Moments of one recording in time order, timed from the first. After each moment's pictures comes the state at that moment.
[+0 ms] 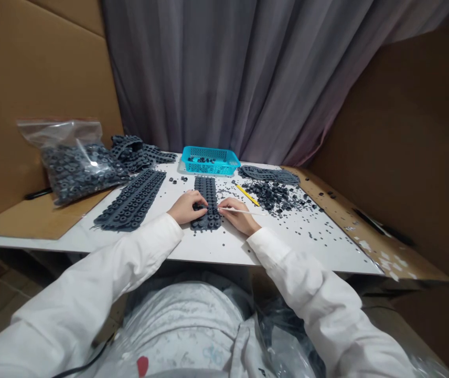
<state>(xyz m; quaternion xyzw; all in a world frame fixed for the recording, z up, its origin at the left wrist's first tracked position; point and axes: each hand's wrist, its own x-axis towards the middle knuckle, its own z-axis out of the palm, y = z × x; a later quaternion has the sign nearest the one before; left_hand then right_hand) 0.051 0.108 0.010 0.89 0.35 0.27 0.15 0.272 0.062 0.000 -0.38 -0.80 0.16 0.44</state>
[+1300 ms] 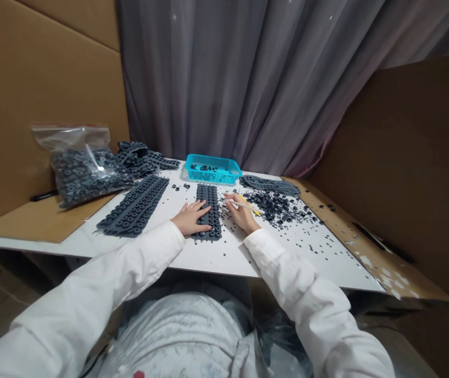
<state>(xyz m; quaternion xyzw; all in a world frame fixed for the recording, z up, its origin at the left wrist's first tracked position) 0.053 0.102 0.008 0.89 0.42 0.08 0.14 0.277 0.100 0.004 -0.45 -0.77 0.12 0.44</state>
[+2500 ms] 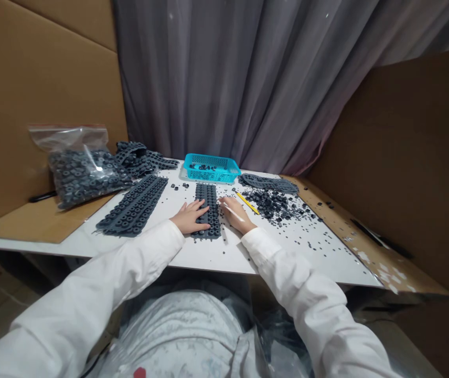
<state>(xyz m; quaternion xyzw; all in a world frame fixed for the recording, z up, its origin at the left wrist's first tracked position) 0.053 0.104 0.005 0.89 0.42 0.08 0.16 0.273 0.107 -0.009 -0.44 -0.79 0.13 0.40</state>
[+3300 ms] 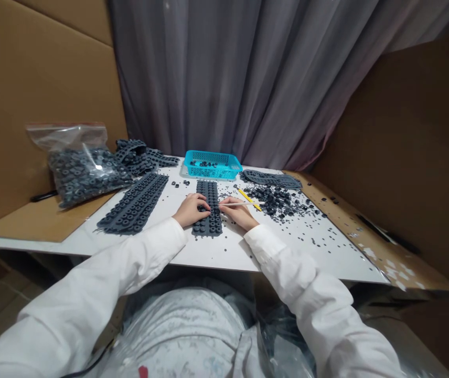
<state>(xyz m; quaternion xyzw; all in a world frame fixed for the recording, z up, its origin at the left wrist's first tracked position) 0.062 0.123 -0.006 0.85 0.40 0.32 0.14 0.266 0.093 -0.006 -0.47 -0.66 0.34 0.47</state>
